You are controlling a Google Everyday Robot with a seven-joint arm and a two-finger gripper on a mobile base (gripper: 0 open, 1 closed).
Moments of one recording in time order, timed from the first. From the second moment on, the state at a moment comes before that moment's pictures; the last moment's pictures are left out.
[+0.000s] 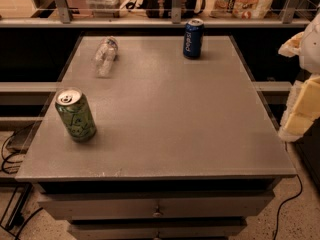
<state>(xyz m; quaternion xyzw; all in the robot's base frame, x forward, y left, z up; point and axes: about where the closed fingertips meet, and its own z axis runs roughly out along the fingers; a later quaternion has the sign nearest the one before) 0.438 -0.217 0.976 -0.60 0.78 -0.03 0.16</state>
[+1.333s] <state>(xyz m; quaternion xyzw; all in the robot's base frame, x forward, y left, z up) 0.516 -0.211 0.978 -0.50 0.81 0.04 0.31</state>
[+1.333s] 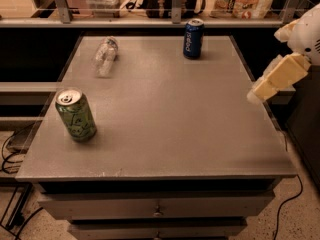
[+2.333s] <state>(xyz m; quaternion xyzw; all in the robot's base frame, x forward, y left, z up) 0.566 -0.204 0.970 -0.46 0.81 0.08 0.36</state>
